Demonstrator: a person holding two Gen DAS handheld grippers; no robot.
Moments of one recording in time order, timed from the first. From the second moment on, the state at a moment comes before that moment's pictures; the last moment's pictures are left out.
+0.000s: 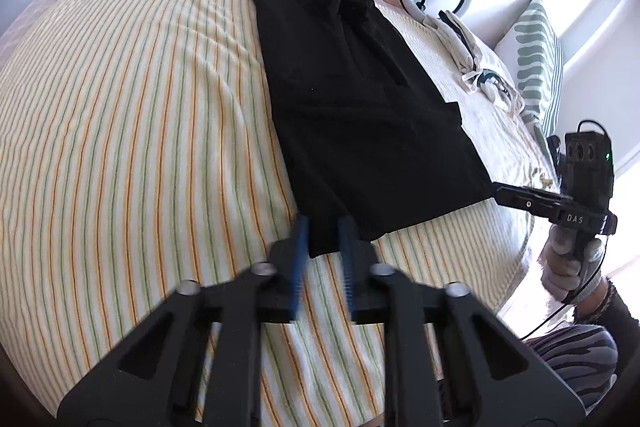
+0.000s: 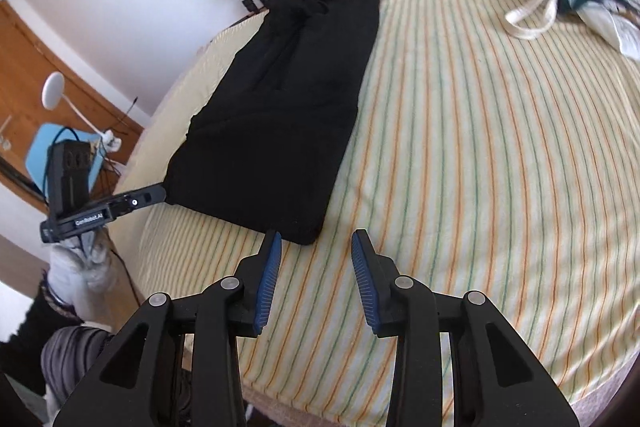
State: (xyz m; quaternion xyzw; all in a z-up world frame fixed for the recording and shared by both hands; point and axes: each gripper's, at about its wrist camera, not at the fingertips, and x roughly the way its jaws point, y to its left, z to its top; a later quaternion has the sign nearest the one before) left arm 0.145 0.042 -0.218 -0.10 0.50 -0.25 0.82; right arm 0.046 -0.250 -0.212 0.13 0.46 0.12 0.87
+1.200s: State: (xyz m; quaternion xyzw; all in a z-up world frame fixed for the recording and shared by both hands) left arm 0.307 0.077 -0.158 -0.07 0.46 -0.21 0.86; right arm 0.146 -0.334 -0.124 0.09 0.39 0.06 0.91
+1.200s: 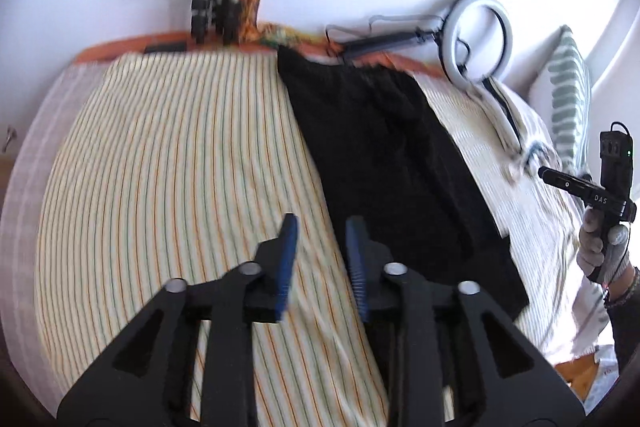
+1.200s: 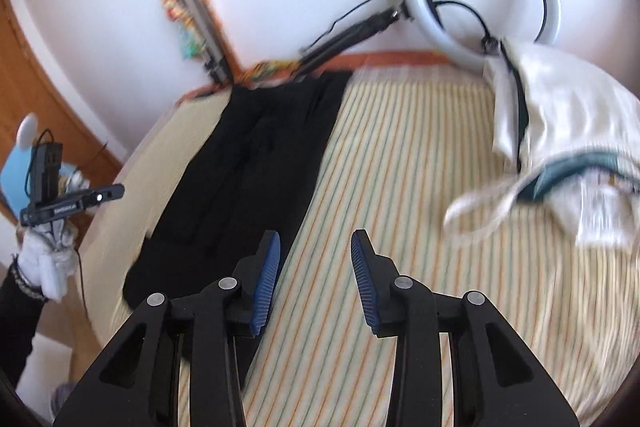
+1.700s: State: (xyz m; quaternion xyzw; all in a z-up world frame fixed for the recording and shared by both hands) left arm 0.472 0.030 -0.210 -0.05 0.48 -0.16 0.86; right arm 0.314 -0.358 -0.146 0.15 0.41 0.09 0.89
